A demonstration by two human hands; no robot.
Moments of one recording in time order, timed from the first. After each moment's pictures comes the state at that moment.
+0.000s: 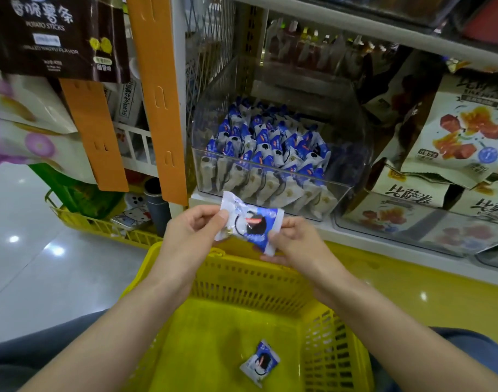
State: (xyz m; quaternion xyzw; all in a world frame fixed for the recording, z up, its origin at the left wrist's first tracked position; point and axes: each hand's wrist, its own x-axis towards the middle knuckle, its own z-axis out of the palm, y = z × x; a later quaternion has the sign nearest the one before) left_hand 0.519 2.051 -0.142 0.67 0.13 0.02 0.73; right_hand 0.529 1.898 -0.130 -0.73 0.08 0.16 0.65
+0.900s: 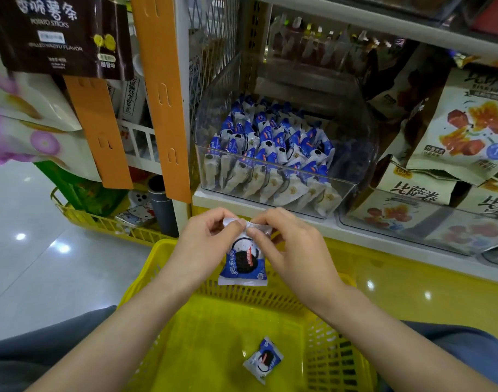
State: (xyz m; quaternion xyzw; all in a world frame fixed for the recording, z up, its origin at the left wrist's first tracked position) left_hand 0.516 2.048 -0.141 0.75 0.03 -0.01 0.66; right_hand 0.516 1.901 -0.132 -0.91 -0.24 -0.14 0.31
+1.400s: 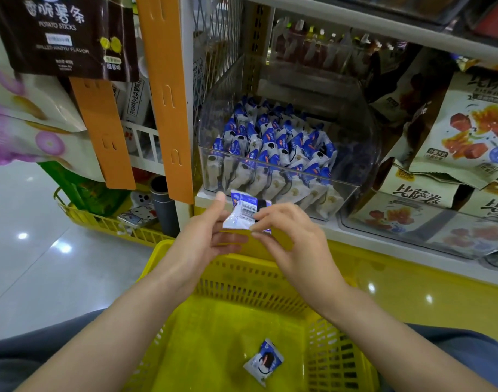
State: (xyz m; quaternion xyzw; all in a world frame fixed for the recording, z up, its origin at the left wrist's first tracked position) left_hand 0.520 2.054 -0.133 0.61 0.12 -0.13 0.77; right_hand 0.520 1.897 -0.134 -0.87 -0.27 -0.16 0.37
